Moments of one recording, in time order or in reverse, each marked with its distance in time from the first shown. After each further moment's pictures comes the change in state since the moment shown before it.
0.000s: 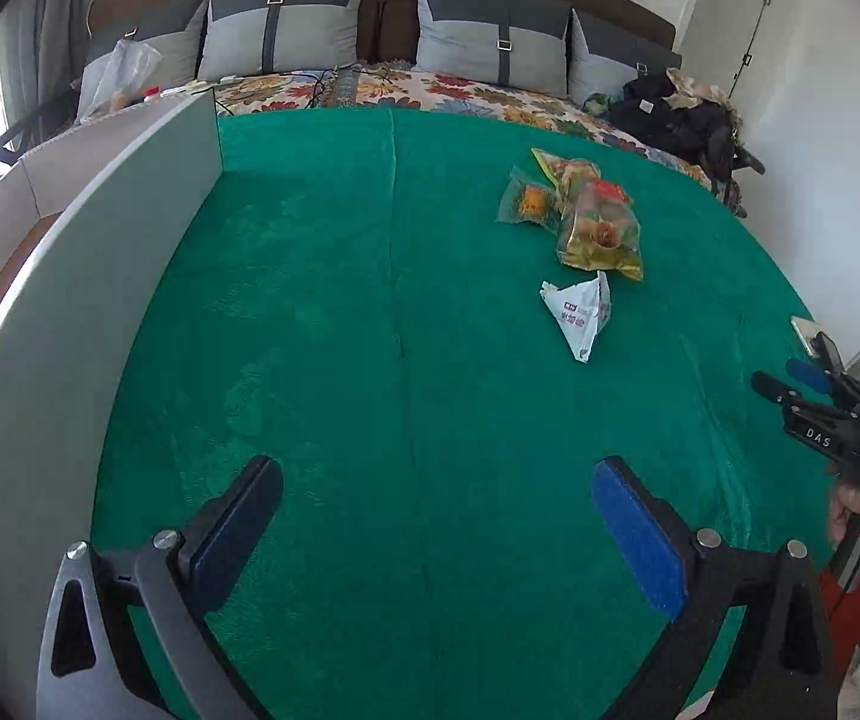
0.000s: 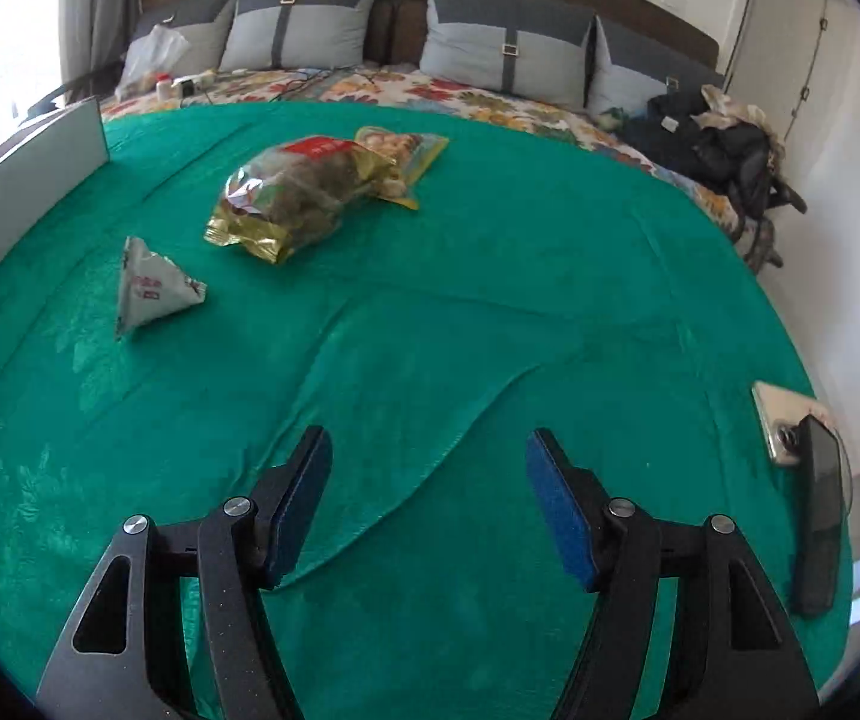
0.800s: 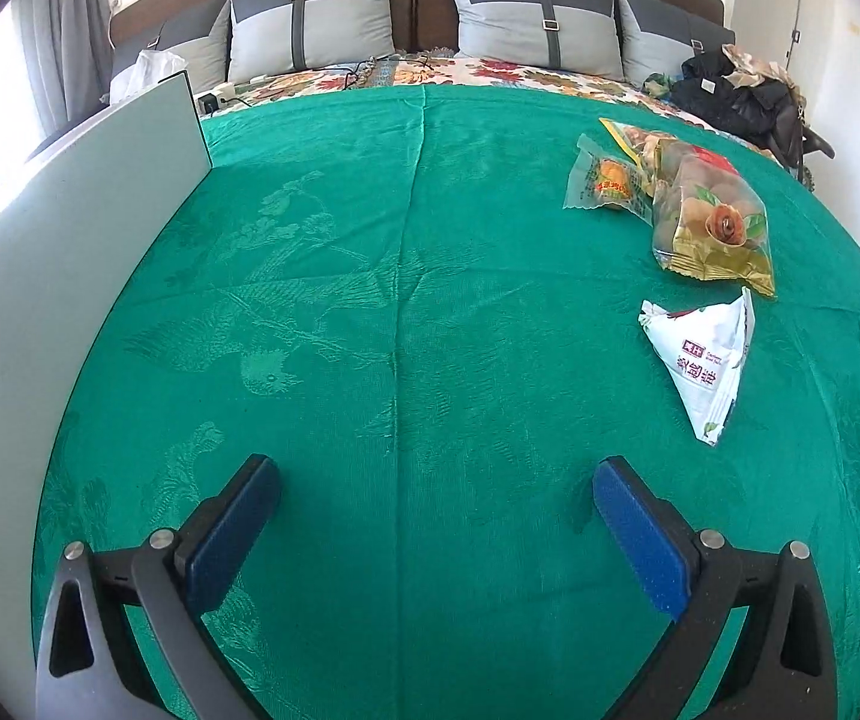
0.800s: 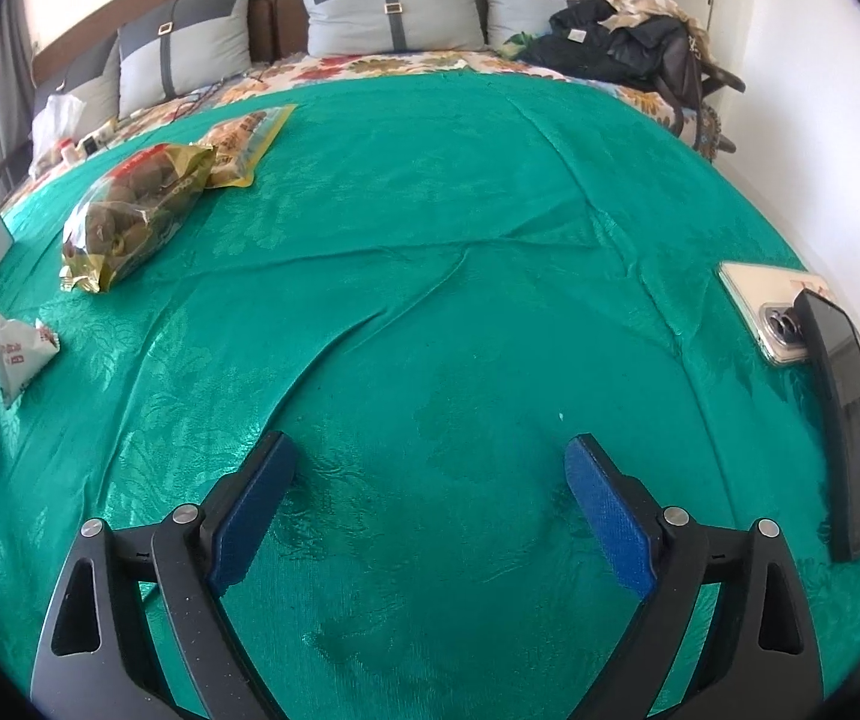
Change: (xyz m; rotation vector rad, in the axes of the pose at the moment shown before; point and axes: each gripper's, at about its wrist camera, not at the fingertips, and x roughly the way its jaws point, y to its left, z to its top) left arm 0.085 -0.006 0.029 -0.010 -0.021 0.162; right arm 0.033 -0.052 -0.010 0.229 0.056 -0.014
